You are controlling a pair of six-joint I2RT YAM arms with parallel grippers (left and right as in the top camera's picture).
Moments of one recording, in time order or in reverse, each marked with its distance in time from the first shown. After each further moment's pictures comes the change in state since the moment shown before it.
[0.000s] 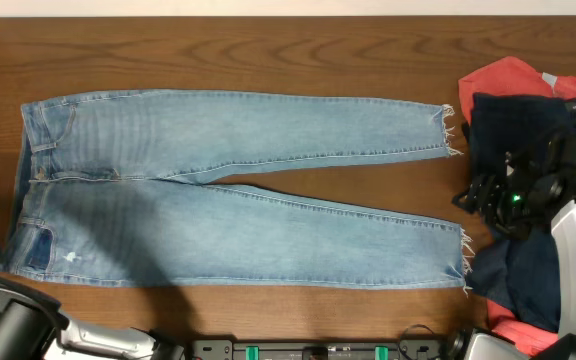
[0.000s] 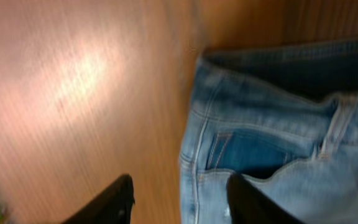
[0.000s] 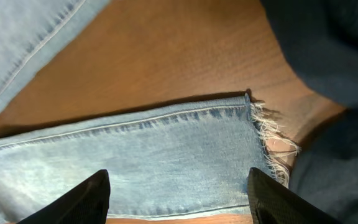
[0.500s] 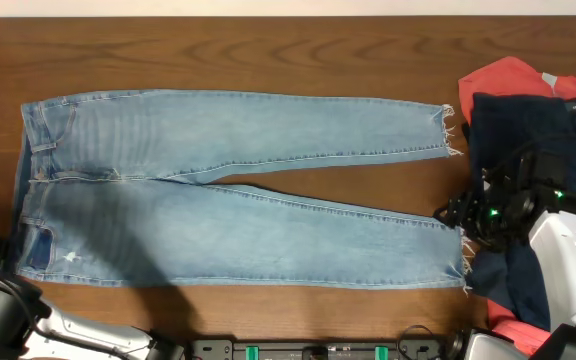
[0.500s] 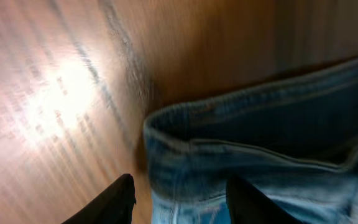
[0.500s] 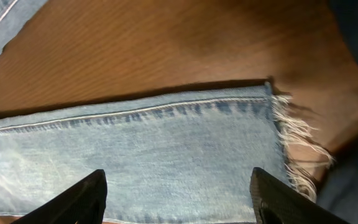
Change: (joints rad) left arm -0.011 0.135 -0.046 0.168 0.059 0.092; right arm 0.059 0.000 -0.151 0.134 -0.011 -0.001
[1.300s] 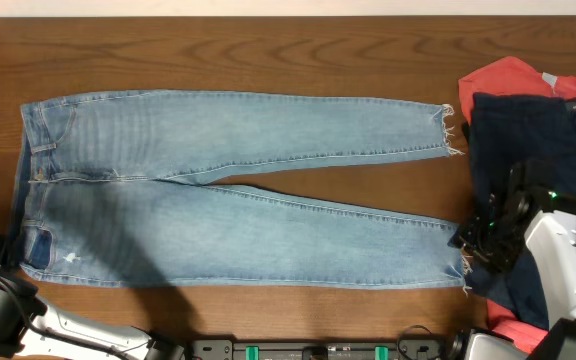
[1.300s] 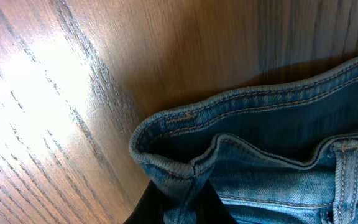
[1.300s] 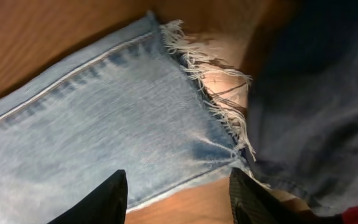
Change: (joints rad) left arm -0.001 0.037 0.023 -0.004 0.053 0.007; right arm 0.012 0.018 -0.036 -0.125 0.218 0.205
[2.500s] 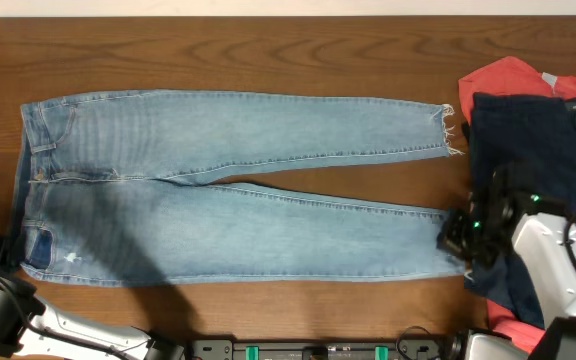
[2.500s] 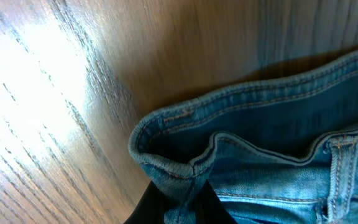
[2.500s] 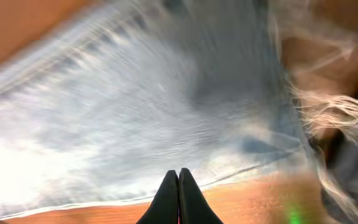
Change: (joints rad) left arm 0.006 0.002 0.023 -0.040 0.030 0.000; right arm 0.071 -0.005 -0.014 0.074 -0.141 -0.048
